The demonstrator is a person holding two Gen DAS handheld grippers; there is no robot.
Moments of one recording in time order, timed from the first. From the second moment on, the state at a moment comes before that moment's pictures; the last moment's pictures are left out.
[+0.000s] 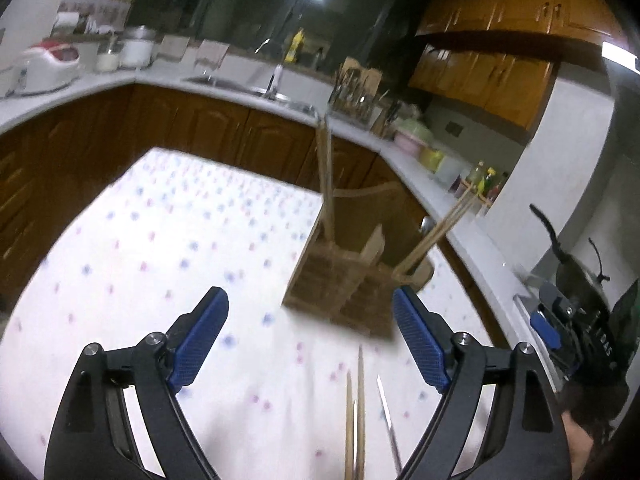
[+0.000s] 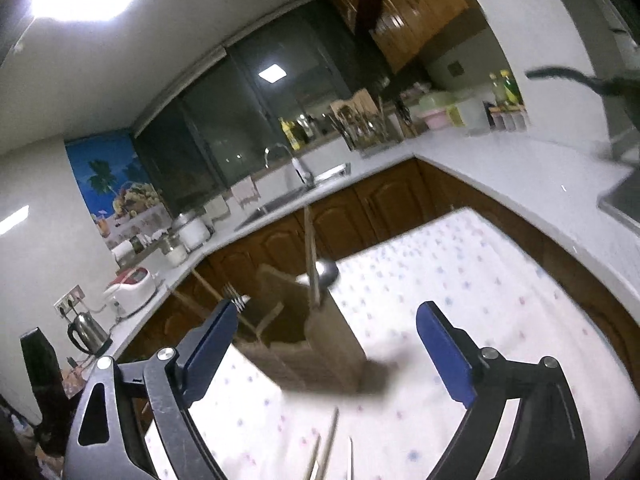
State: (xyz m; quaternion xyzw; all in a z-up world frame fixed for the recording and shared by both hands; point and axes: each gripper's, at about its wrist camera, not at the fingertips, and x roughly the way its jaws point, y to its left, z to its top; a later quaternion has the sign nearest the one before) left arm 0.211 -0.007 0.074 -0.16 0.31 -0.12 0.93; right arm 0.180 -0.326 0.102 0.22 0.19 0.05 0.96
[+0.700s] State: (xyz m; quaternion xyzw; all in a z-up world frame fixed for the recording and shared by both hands) left arm 0.173 -0.035 0.001 -0.10 0.41 -0.12 0.90; right arm 0.109 -0.341 0.014 0.25 0.29 0.01 0.92
